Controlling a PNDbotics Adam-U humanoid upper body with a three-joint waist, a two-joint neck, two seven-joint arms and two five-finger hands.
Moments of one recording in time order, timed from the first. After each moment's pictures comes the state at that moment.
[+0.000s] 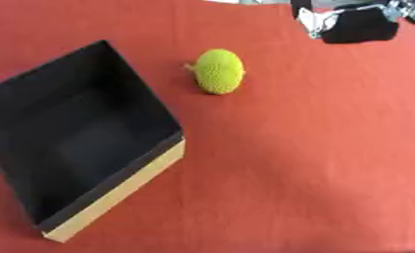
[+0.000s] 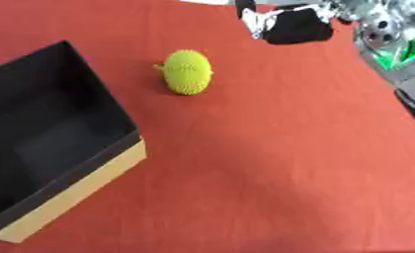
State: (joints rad) left arm -0.57 0.38 0.37 -1.98 0.31 -0.33 0.07; right arm -0.67 -1.02 0.25 -1.98 0.38 0.28 0.23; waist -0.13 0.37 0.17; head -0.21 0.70
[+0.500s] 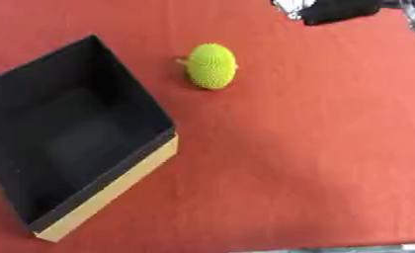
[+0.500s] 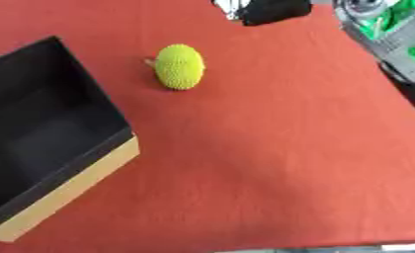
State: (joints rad) left arm -0.57 0.37 0.37 -1.98 0.32 -0.32 0.06; right arm -0.84 -0.97 0.34 -1.90 0.22 0.35 0.35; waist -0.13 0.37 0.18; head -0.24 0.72
